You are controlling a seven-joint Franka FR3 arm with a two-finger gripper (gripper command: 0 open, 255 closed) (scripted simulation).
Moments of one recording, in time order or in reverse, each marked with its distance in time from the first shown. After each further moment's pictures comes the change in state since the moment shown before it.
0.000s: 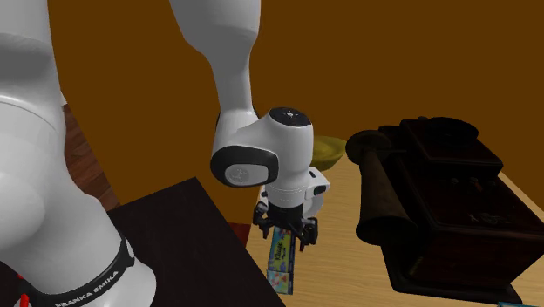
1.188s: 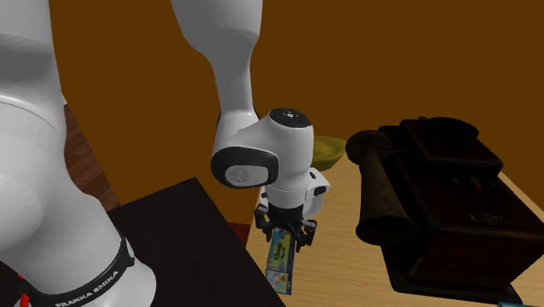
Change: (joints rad) arm -0.011 0.007 0.009 0.003 0.003 0.004 -0.005
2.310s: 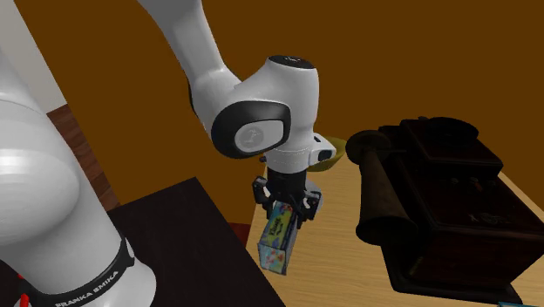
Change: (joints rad) arm 0.256 -0.369 -0.375 -0.082 -0.491 -0.279 0.369
